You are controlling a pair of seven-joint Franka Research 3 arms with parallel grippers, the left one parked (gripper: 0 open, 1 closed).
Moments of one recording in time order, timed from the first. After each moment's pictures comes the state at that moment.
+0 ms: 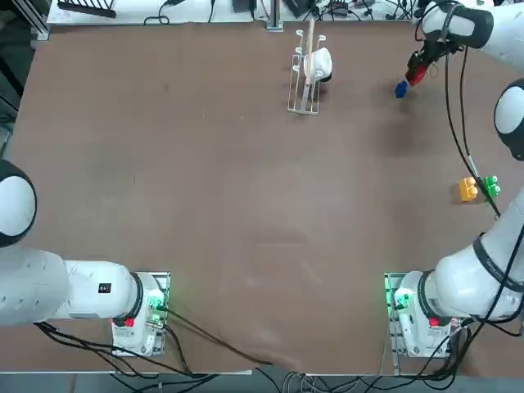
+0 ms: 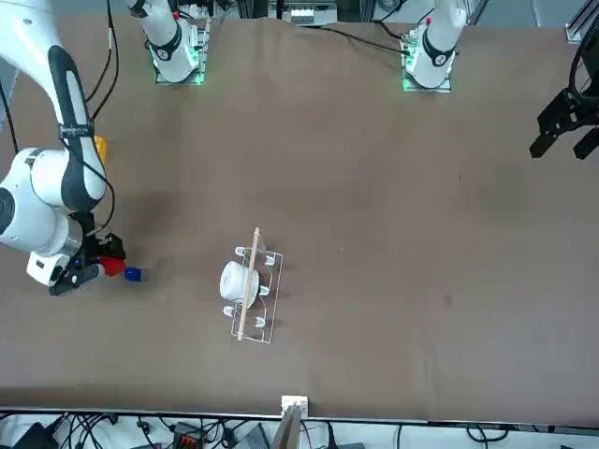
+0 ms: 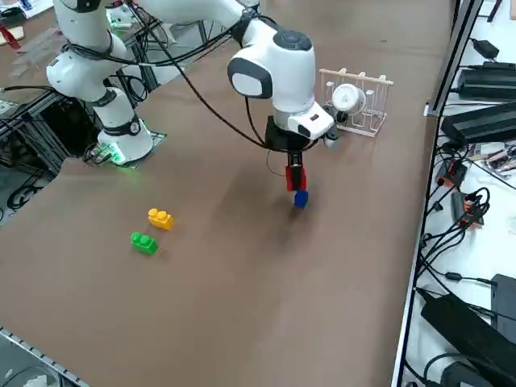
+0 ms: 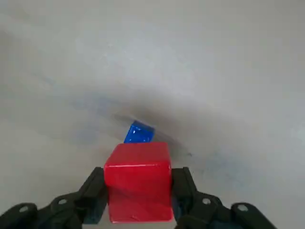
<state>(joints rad) -0.09 0.52 -0.01 -1.70 -0.01 2.23 -0.48</state>
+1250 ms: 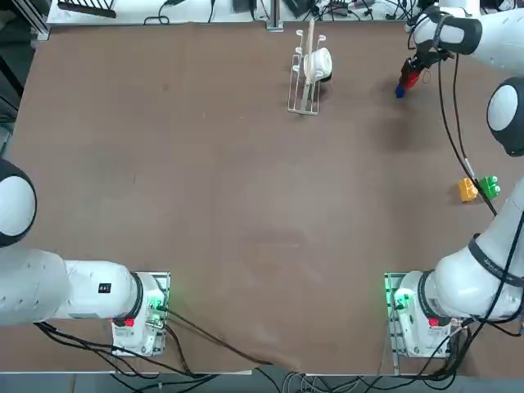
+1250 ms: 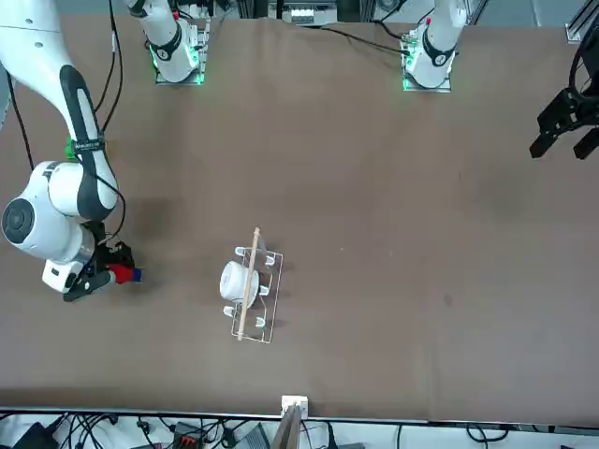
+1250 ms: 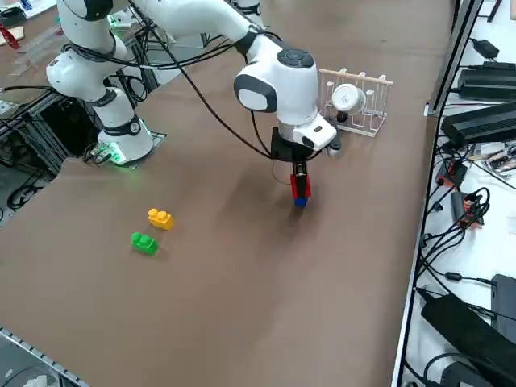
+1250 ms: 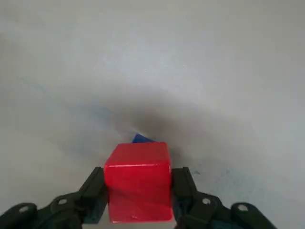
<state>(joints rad) -0.09 0.57 0.00 -1.70 -0.01 2.29 -0.48</state>
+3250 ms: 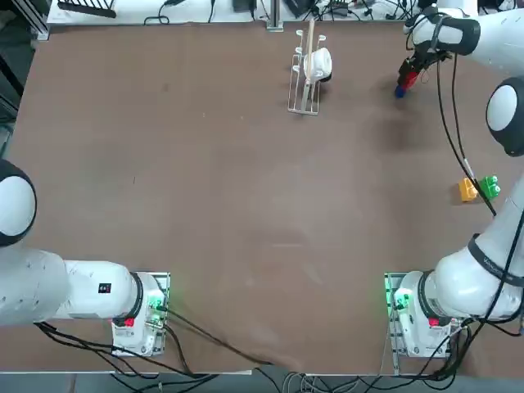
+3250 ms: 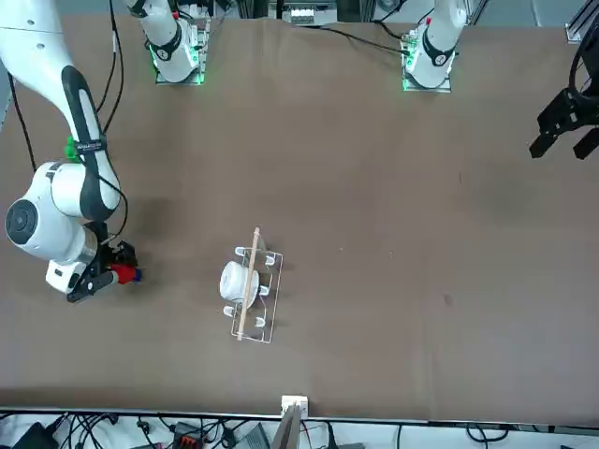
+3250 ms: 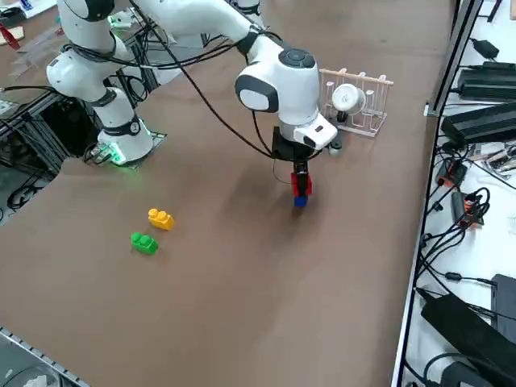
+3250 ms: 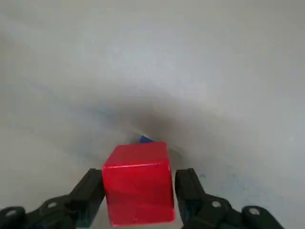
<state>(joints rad) -0.09 0.58 0.01 -1.70 -0.01 2.30 -0.48</state>
